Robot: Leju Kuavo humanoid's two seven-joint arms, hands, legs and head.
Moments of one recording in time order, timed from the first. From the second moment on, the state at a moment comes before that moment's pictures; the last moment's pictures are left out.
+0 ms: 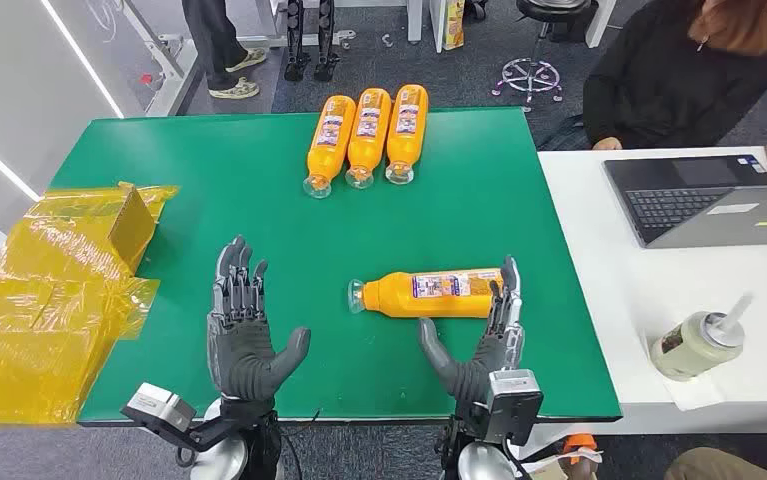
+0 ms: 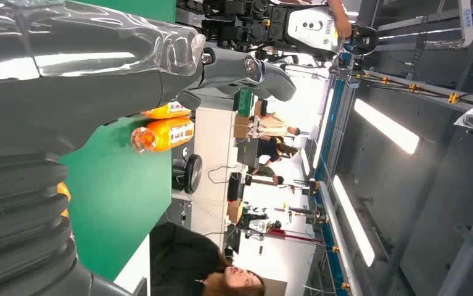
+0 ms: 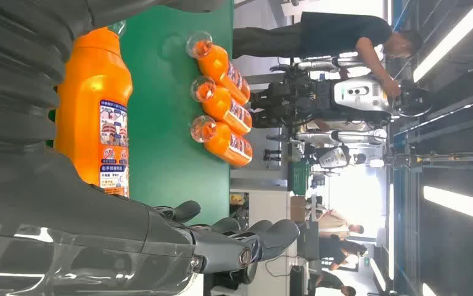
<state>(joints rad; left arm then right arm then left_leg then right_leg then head) -0.02 -0.22 -0.45 -1.20 -0.06 0.14 -0.70 -0.04 0.13 0.51 -1.45 0.01 -0.58 -0.70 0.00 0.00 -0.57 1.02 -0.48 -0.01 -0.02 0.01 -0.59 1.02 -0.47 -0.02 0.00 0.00</state>
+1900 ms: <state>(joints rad) -0.02 -0.20 -0.48 -1.16 -0.07 0.07 -0.70 -0.94 -0.20 0.63 -0.95 0.77 0.43 -0.23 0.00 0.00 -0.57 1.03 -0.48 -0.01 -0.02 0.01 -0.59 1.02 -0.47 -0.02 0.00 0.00</state>
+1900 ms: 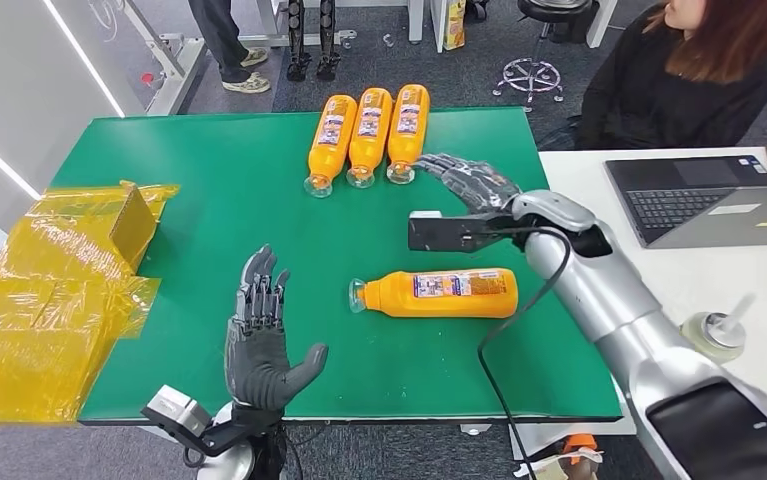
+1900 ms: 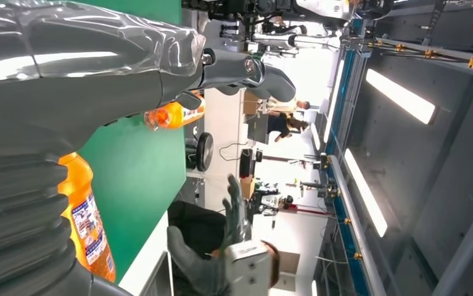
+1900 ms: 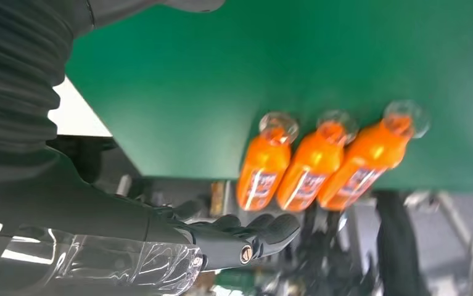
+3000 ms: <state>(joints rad) -0.08 -0.22 -0.48 -1.06 -0.01 0.02 -0.70 -0.96 -0.23 1.11 -0.51 0.54 0.37 -0.22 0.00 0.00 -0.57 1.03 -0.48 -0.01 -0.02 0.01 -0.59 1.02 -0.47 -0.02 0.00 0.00</state>
